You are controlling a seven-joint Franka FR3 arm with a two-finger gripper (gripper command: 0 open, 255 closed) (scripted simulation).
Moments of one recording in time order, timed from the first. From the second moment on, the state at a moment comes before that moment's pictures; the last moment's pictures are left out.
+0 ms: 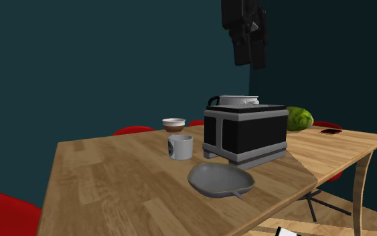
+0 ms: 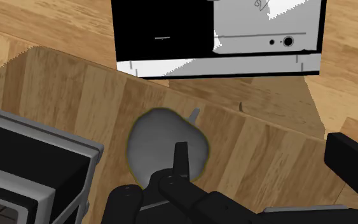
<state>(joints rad) 0.02 -0.80 0.01 -2.35 -0.04 1.43 -0.02</state>
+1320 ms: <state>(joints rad) -0.03 -0.23 -0.16 -2.18 -0.11 1.86 -0.19</state>
